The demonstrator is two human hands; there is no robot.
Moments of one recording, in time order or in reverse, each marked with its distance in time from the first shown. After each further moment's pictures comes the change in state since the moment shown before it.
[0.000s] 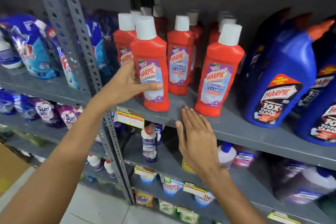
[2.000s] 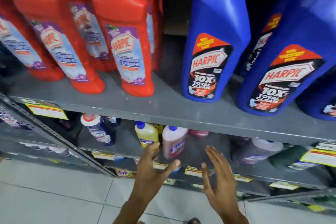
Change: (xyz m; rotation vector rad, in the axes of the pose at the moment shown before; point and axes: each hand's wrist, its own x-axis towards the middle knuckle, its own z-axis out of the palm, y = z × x) left_hand -0.162 -0.116 0.337 0.070 0.116 -0.490; right_hand -0.223 0.232 0.005 0.355 -0.082 0.403
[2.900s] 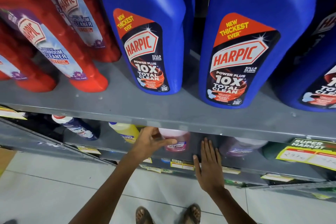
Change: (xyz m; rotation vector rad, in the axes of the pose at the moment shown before) left_hand 0.092 0.001 0.078 -0.071 -0.306 -0.183; right_hand 0.006 0.141 0.041 -0.376 -0.371 0.146
